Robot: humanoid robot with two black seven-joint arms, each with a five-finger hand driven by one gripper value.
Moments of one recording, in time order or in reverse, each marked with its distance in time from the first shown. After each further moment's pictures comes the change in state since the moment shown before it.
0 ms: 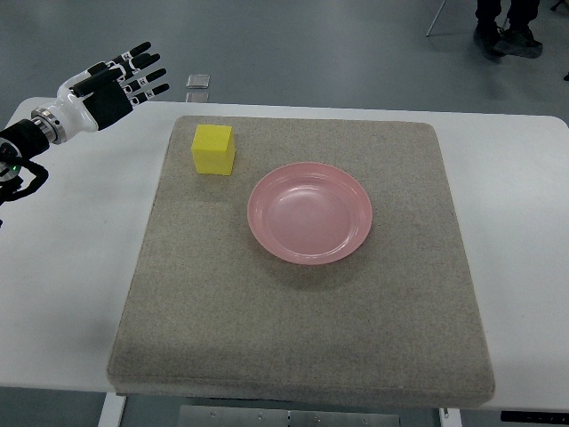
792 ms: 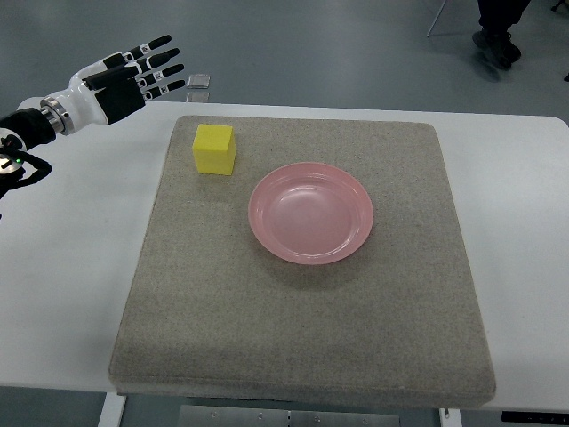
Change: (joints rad) left arm -0.042 0.016 0.007 -0.067 0.274 -0.033 -0.011; right arm 0.000 0.000 0.000 0.000 0.000 0.000 0.000
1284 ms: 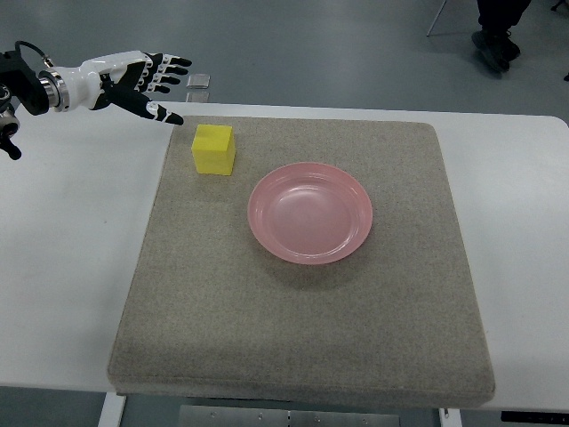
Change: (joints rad) left arm -0.115 0.029 0.001 -0.019 0.953 -0.004 -0.161; right arm 0.000 0.000 0.000 0.000 0.000 0.000 0.000
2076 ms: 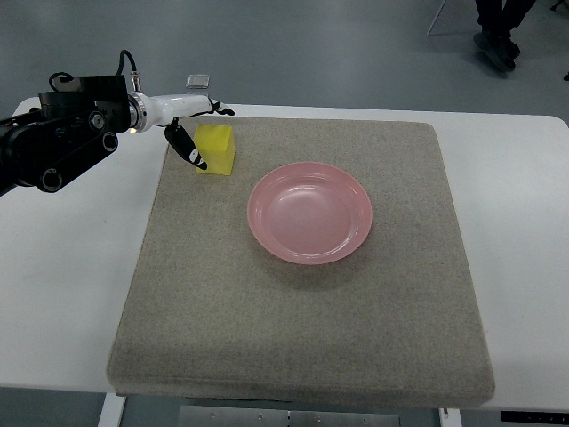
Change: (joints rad) left arm -0.101 -0.180 0.352 0.014 0.429 0.252 -0.001; right arm 0.000 0.000 0.000 0.000 0.000 0.000 0.000
